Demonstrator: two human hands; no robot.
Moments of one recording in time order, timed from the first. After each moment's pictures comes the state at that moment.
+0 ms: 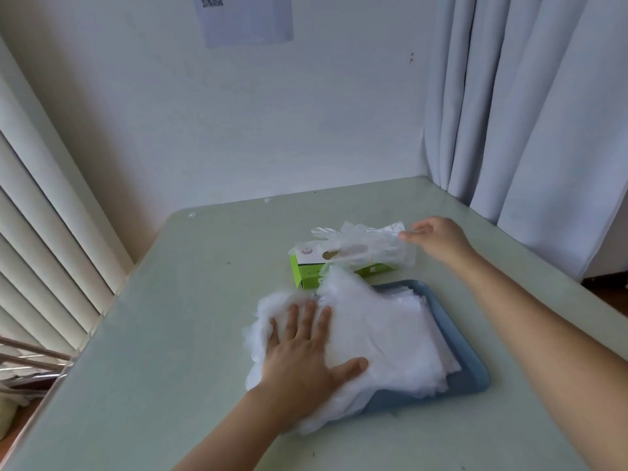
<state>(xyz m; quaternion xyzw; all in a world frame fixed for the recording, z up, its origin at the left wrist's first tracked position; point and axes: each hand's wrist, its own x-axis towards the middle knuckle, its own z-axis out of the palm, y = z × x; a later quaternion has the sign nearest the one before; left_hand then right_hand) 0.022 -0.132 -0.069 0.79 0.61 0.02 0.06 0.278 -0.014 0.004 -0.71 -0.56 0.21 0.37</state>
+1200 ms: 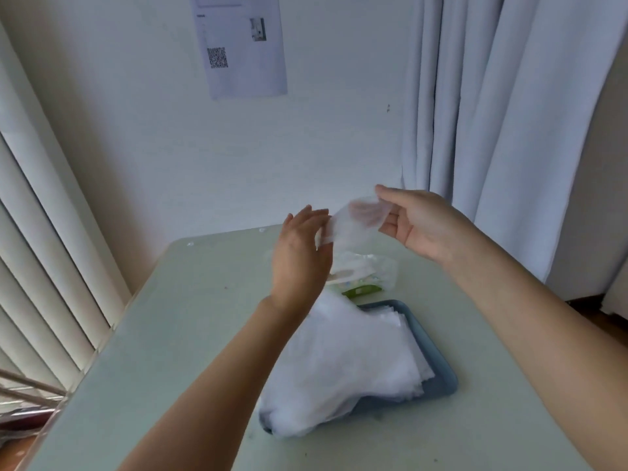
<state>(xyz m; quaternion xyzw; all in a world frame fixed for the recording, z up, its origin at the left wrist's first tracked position) 0.058 -0.101 0.075 0.72 0.46 0.52 0.01 0.223 -0.110 0.133 -0.39 -0.46 0.55 0.58</state>
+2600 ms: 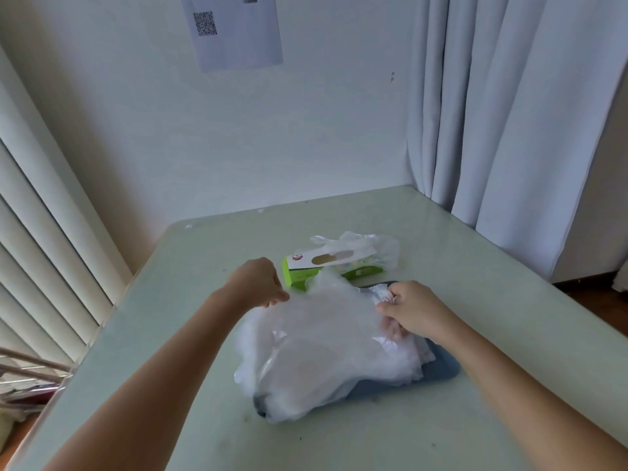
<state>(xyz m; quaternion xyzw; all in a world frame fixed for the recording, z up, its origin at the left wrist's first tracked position) -0.008 -0.063 0.031 0.73 0.67 0.05 0.13 0.241 -0.119 -0.015 -0.67 -0.62 0.31 0.27</state>
